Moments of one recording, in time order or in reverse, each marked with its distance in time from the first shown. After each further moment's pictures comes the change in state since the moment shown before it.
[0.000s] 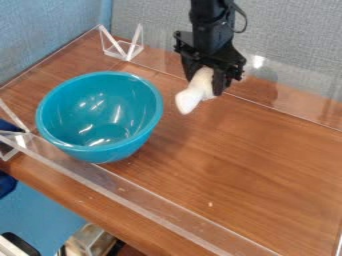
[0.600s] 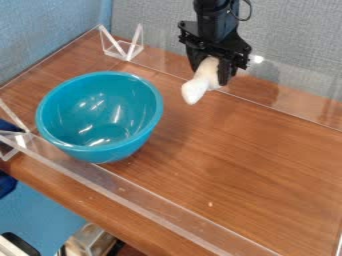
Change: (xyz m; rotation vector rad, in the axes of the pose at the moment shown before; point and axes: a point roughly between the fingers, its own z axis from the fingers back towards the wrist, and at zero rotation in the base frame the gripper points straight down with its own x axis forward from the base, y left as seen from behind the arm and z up) arm 0.012 0.001 0.007 -0.007 -0.032 0.012
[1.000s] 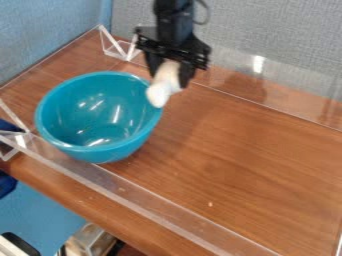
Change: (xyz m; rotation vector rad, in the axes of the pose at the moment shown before) arm -0.043 0.055 0.014 0.102 0.051 0.256
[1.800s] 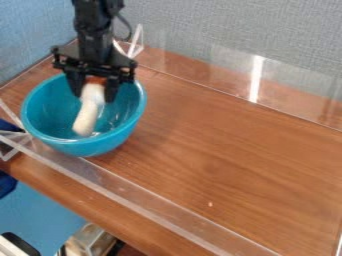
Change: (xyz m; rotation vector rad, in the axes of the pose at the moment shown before) arm -0.059 0.070 -0.019 0.145 0.110 0.298
